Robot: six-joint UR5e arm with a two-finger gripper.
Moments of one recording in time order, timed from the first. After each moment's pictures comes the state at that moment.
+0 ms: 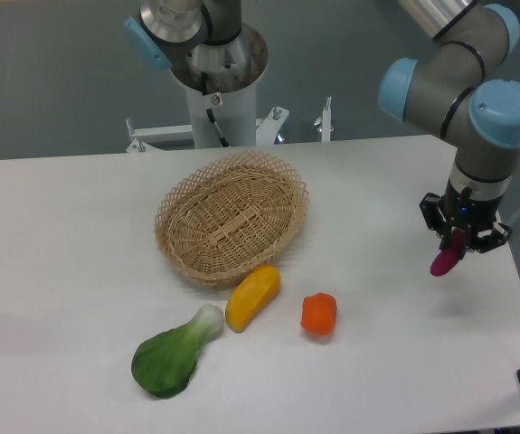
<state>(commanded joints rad) 2.78 -2.03 -1.49 -1.03 1.53 1.45</state>
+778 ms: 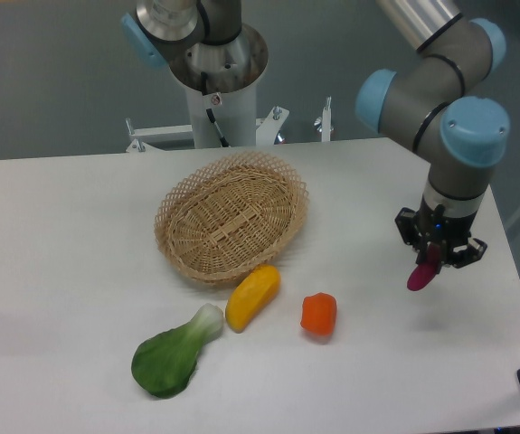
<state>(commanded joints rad) 2.67 -2.02 -1.50 -1.03 1.54 1.32</state>
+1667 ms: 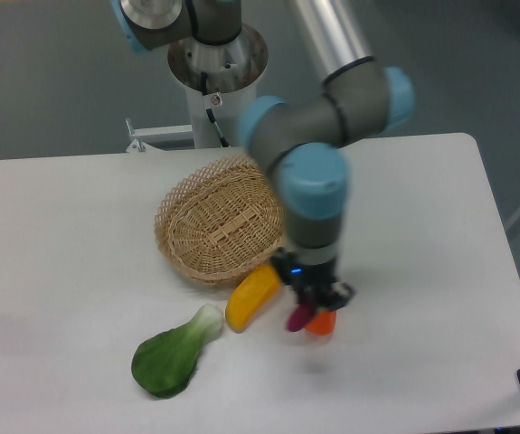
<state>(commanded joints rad) 2.24 -2.00 -1.54 -1.02 1.61 0.97</state>
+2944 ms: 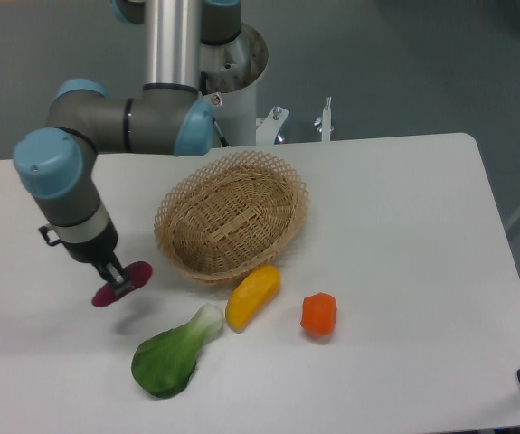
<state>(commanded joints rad) 1.86 -1.95 -1.77 -0.87 1.65 0.77</state>
